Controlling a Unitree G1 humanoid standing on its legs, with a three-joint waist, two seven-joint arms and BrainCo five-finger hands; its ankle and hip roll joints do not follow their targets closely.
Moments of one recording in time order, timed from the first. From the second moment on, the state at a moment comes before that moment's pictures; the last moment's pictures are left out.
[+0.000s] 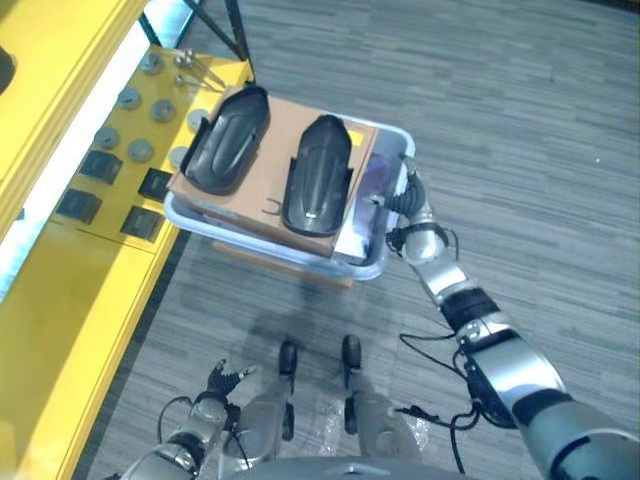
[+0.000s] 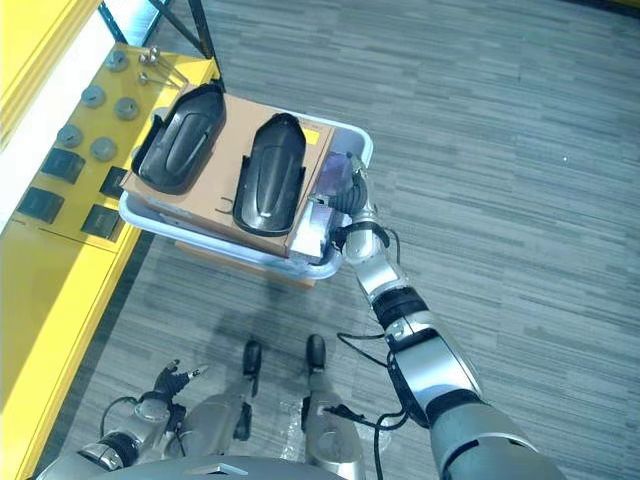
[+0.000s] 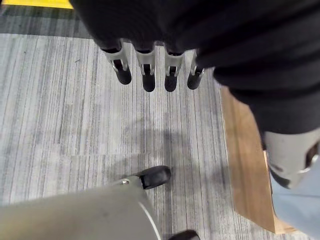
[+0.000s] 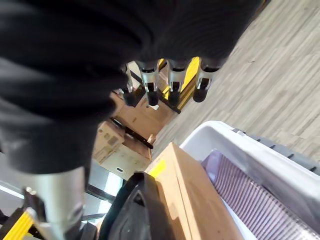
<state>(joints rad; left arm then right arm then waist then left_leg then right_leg) -0.18 0.15 -0.35 1.20 -0.09 -0.08 0.26 -0.81 -0.36 0.34 0.77 -0.09 -0.03 -0.44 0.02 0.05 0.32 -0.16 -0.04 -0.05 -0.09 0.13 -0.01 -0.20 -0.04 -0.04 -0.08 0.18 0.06</state>
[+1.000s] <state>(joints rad) -0.24 0.17 -0.41 1.21 -0.15 -0.08 0.30 -1.15 -0.25 0.47 1.40 -0.13 0.11 -0.44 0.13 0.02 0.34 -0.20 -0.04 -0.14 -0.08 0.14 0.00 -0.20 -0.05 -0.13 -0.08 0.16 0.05</state>
